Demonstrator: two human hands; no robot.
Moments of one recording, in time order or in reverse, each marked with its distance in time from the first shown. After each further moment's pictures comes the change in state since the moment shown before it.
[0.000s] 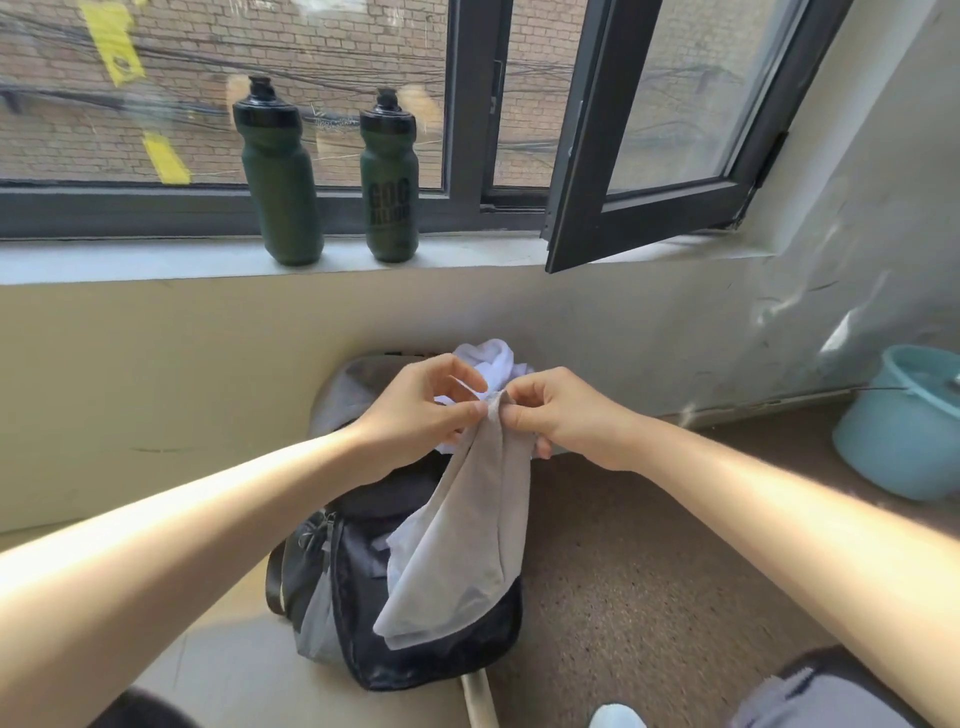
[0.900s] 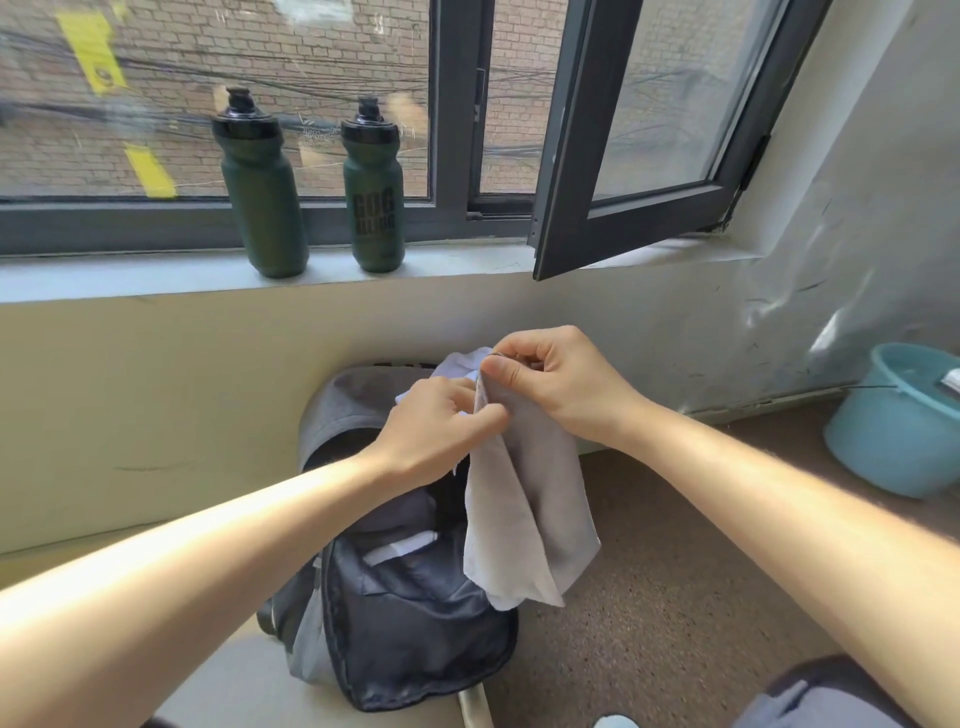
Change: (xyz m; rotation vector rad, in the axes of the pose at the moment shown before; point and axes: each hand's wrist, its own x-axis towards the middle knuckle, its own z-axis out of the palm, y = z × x) left_hand 0.014 0.000 0.021 0.329 0.014 0.173; right_hand 0.007 -0.022 -0.018 -0.113 0.250 -0.394
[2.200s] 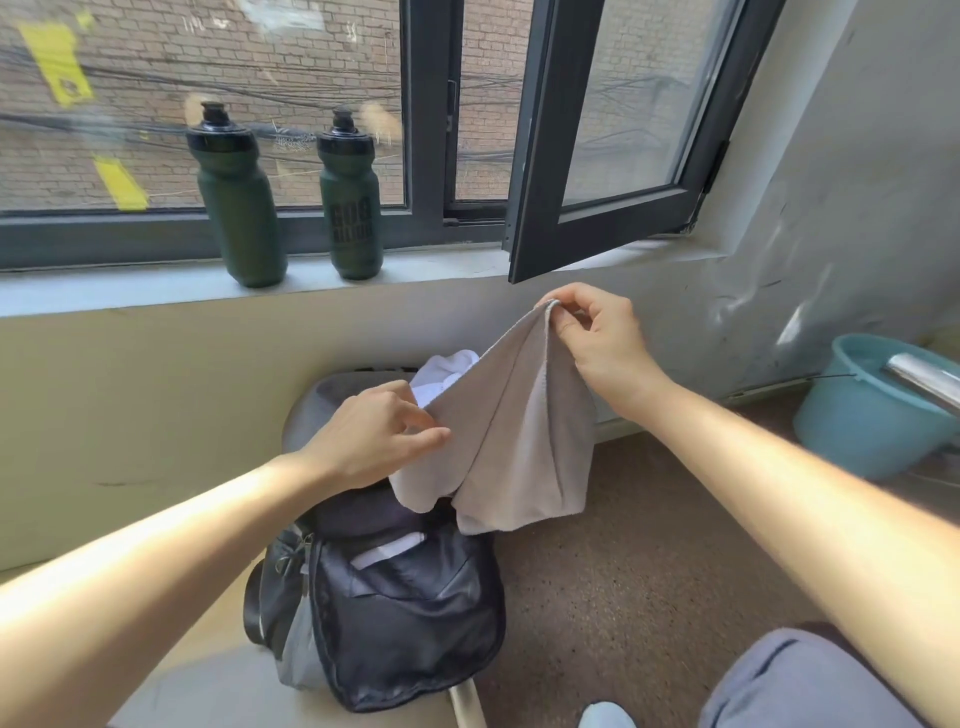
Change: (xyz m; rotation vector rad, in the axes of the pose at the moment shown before) left_hand -0.002 -0.042 -0.028 0.362 -0.079 0.079; right_hand -0.004 0.027 -0.040 -0.028 0.446 0.145
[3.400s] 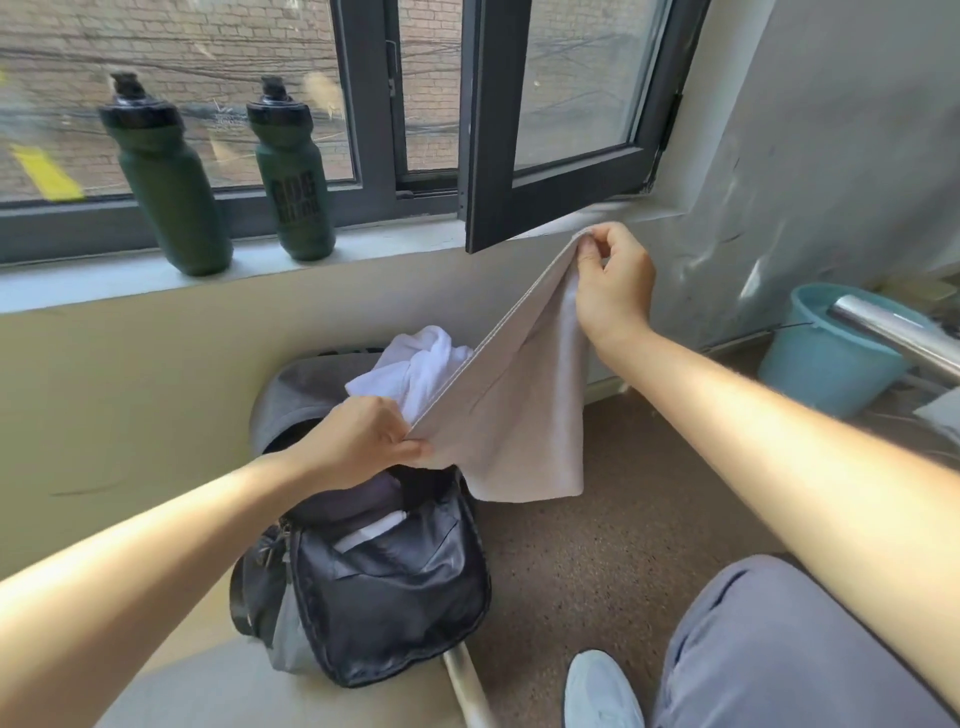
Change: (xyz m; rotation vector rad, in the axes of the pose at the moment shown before) left_hand 0.000 0.000 0.025 -0.018 -0.152 0.049; right_hand 0.016 0.020 -0.024 -0.139 0.487 0.105
